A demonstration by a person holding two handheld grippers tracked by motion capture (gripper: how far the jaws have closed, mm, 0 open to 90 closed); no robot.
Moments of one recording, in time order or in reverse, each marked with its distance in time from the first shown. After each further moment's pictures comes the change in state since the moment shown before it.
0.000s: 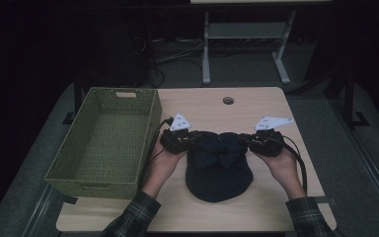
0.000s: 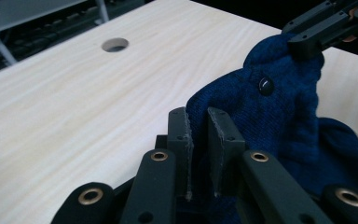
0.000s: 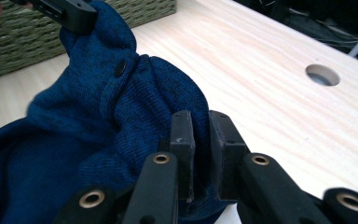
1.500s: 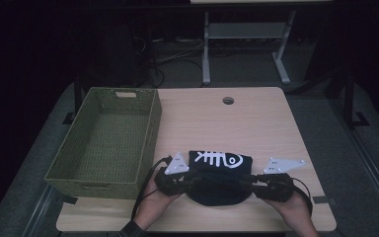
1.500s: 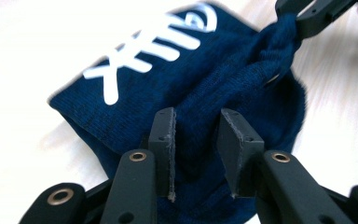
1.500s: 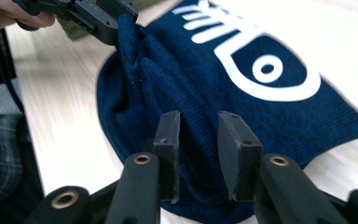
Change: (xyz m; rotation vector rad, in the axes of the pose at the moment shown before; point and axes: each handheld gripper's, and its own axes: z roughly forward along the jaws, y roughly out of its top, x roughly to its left) left arm -0.058 -0.060 -0.039 0.086 -0.129 0.056; right arm 0.063 -0.074 -0.039 0.021 0.195 0.072
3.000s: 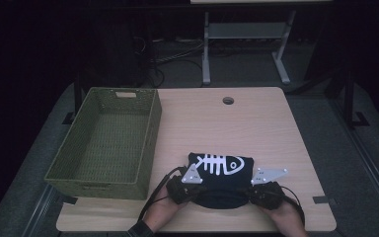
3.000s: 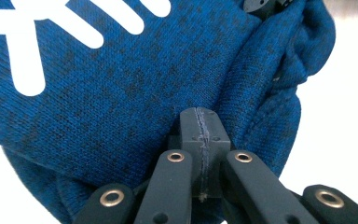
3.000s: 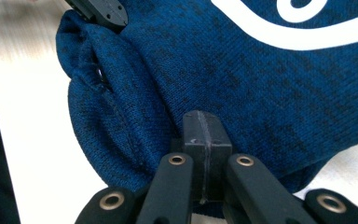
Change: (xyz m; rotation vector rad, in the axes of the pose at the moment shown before) left arm -0.017 -0.012 0.038 0.162 -0.090 0.070; right arm 0.009 -0.024 0.032 0.133 -0.033 -0.034
